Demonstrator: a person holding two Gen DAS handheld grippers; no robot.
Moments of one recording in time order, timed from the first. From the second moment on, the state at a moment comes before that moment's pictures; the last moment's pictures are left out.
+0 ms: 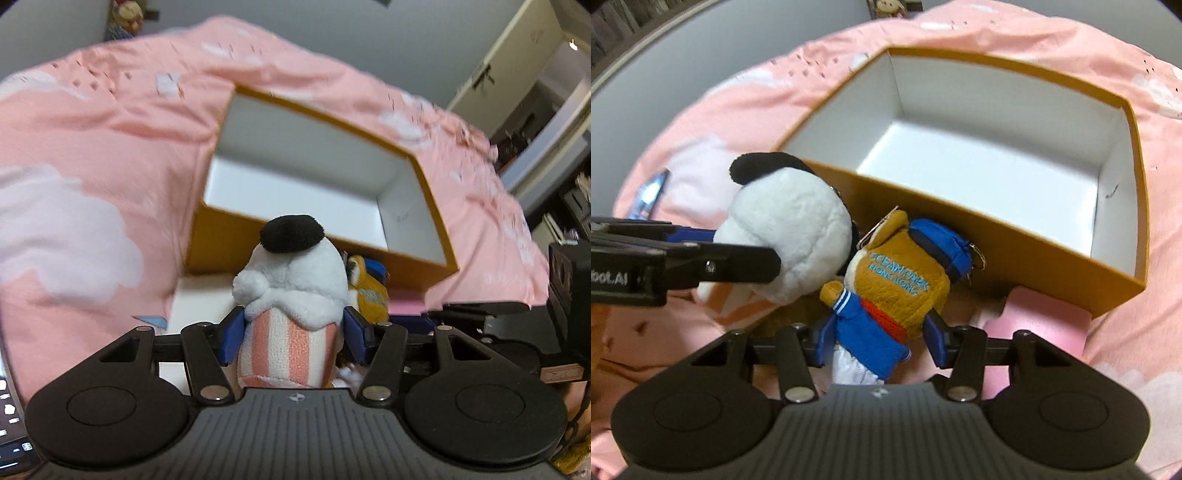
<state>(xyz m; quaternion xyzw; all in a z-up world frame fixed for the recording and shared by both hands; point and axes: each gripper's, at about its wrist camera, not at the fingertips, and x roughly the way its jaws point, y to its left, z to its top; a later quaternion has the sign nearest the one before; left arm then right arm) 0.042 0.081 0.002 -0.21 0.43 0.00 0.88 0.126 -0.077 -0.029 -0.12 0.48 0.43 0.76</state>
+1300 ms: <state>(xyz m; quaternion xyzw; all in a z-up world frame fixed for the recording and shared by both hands) 0.168 0.052 -0.017 -0.06 0.37 0.06 0.93 0.260 -0.064 -0.029 0.01 0.47 0.42 0.78</state>
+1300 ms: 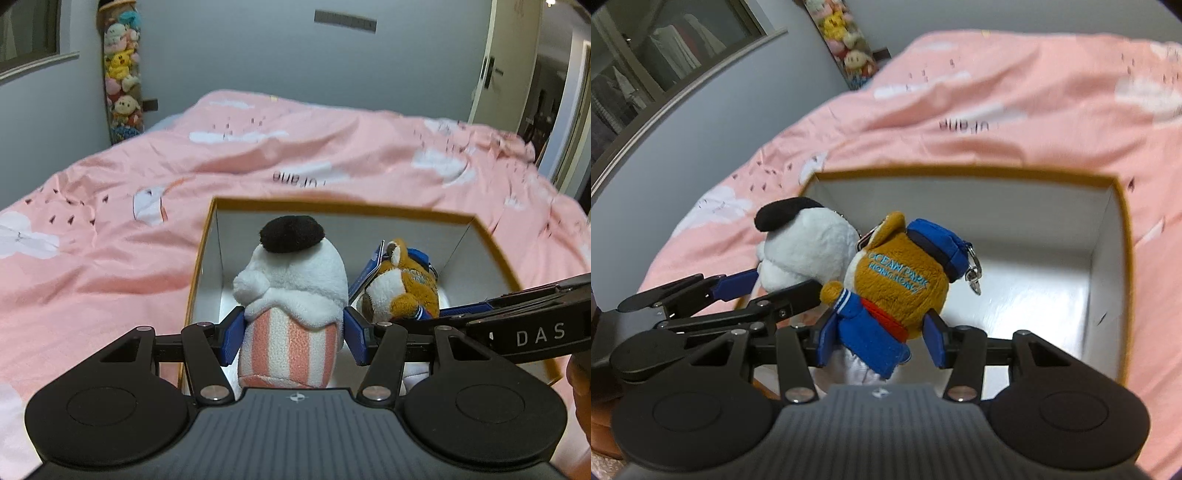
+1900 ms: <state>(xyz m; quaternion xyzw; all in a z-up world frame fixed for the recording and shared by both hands) 0.179 0.032 -0.048 0.07 0.43 0.07 0.90 0.273 -0.057 -0.073 0.03 0.53 0.42 0.73</state>
